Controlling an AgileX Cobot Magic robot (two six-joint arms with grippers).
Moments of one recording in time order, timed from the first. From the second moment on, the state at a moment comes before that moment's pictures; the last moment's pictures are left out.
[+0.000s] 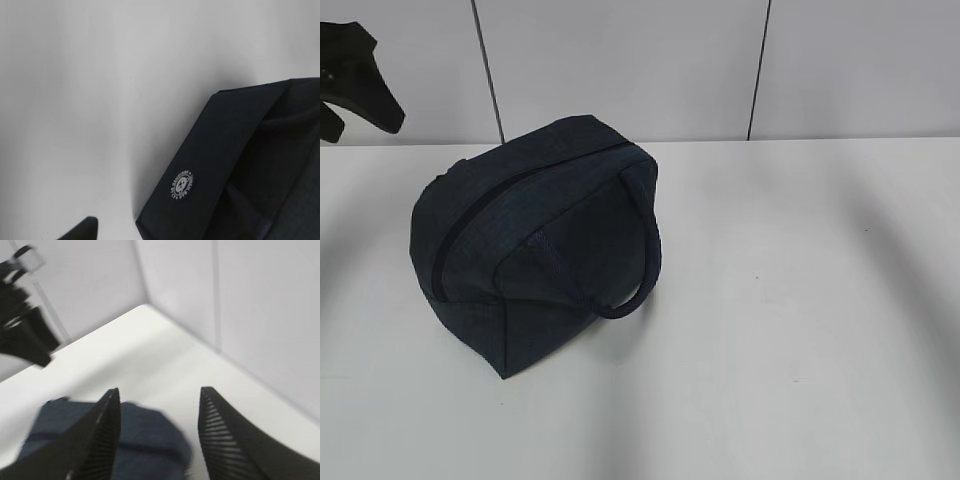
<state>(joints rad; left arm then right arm) -0.02 1.63 -1.50 -0.33 1.13 0.20 0.01 1.79 -1.66 -1.84 -0.89 1.81</state>
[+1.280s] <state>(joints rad) -0.02 1.63 -1.50 -0.36 1.02 0.21 0.04 1.77 -1.68 -0.42 0.71 0.68</state>
